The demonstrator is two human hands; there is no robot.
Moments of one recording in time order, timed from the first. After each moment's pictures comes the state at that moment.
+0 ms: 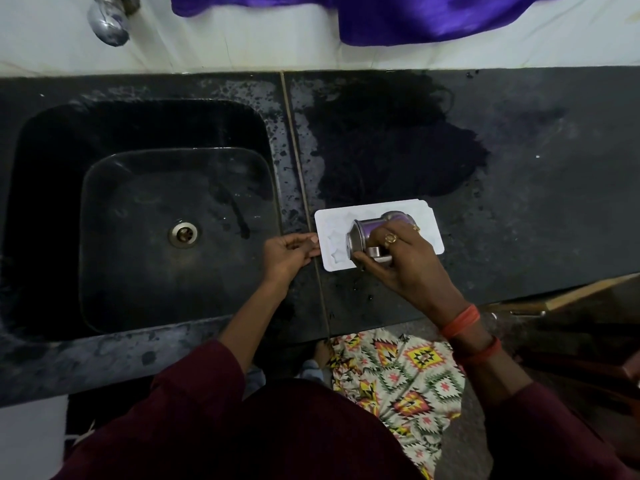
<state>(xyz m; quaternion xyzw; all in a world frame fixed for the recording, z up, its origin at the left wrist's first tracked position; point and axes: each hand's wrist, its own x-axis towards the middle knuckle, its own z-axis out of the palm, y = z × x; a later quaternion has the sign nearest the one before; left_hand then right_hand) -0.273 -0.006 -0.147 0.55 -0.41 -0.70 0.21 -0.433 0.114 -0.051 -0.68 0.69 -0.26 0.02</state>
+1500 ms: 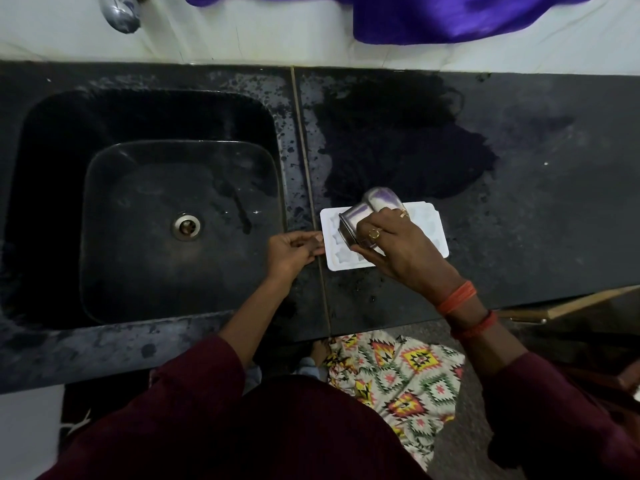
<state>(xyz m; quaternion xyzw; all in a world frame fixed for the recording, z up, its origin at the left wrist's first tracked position) -0.273 -0.008 -0.153 0.54 -0.41 -0.70 0.21 -0.444 0.083 -0.052 -0.78 0.60 -0.19 0.03</state>
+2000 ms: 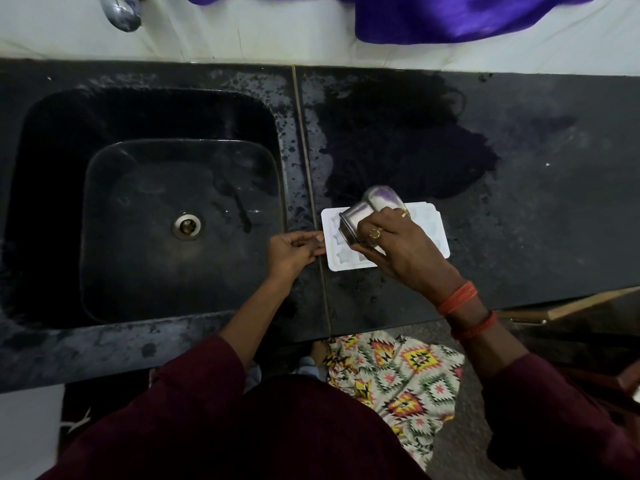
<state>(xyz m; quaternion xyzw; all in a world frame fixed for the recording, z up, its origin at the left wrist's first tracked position) -0.273 -0.009 -0.155 0.54 -0.40 -0.71 0.21 -0.446 0.082 -0.054 -0.78 0.60 -0.18 0.03</state>
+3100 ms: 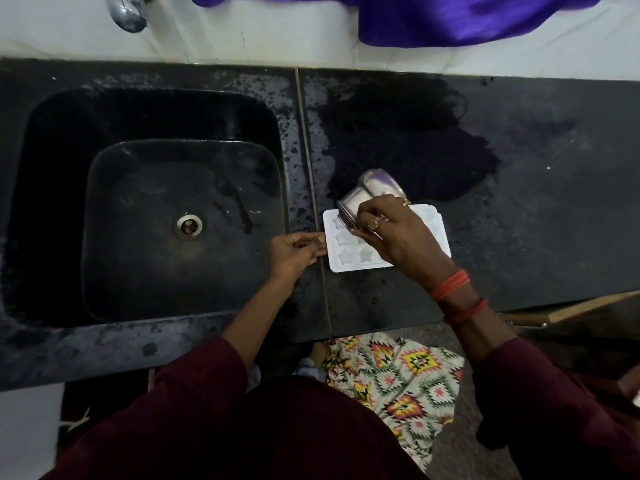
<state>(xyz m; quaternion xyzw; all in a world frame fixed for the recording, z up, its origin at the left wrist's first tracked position) -0.271 -0.007 -0.153 0.54 -0.40 -0.70 0.22 -0.451 0.063 -0.061 -0.77 0.60 -0.21 0.00</state>
